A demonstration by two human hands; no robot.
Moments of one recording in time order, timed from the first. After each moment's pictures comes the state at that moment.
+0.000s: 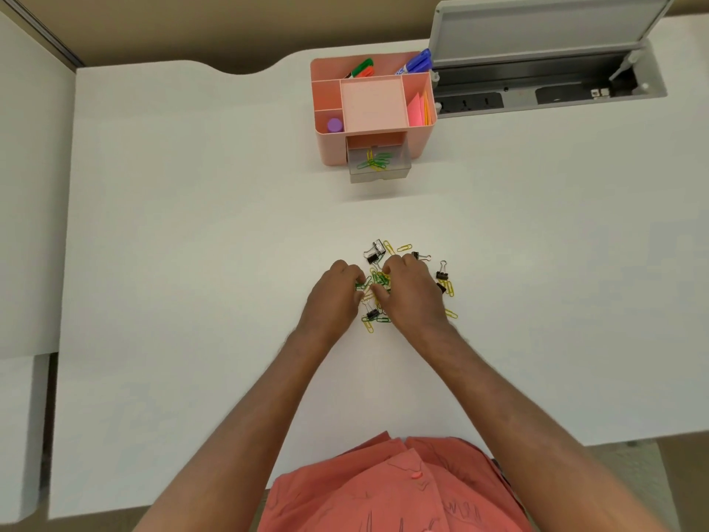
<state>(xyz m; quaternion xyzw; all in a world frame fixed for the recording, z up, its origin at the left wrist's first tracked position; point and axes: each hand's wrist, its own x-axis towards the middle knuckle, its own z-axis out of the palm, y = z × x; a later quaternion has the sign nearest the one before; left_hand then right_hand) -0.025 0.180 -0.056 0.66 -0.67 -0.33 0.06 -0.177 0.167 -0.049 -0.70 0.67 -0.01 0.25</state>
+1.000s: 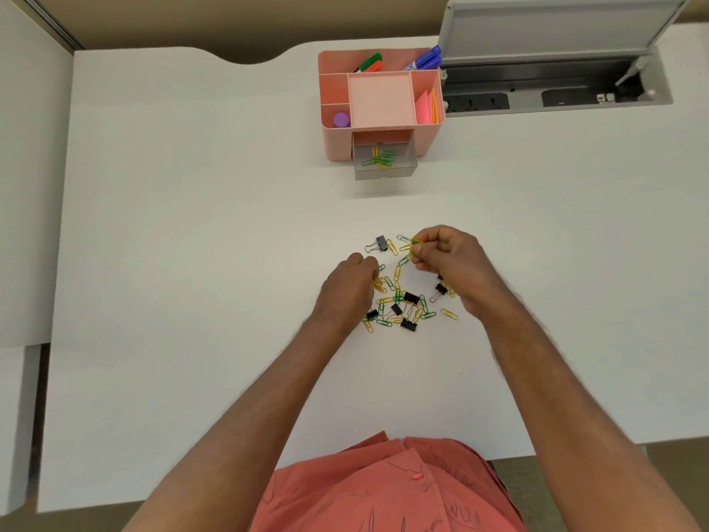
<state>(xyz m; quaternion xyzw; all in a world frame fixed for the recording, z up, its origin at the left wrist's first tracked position) -0.042 0.166 -0.060 0.65 -0.70 -0.30 0.06 -0.229 0.121 -0.004 -0.41 0.63 -0.26 0.60</state>
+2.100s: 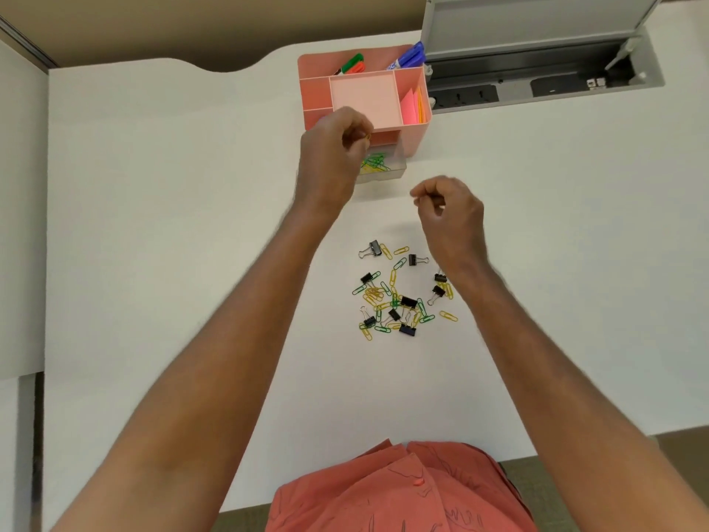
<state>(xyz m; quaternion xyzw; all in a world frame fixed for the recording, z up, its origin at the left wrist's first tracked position) -0.028 0.014 0.027 0.63 -0.61 -0.28 0.39 -0.213 0.076 -0.004 -0.60 0.66 -0.34 0.29</state>
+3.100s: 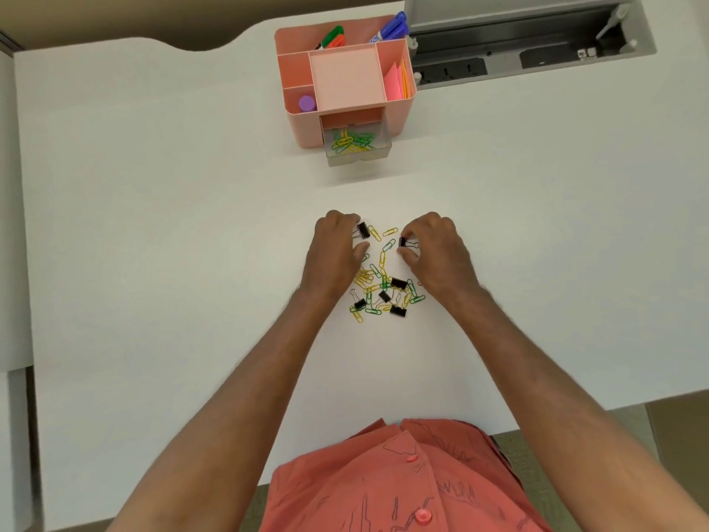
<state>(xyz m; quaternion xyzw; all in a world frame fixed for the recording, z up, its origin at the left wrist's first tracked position) -0.047 0.129 -0.065 0.66 -0.67 -0.31 0.15 -0.239 0.134 -0.053 -0.70 0.67 -0.07 0.24</state>
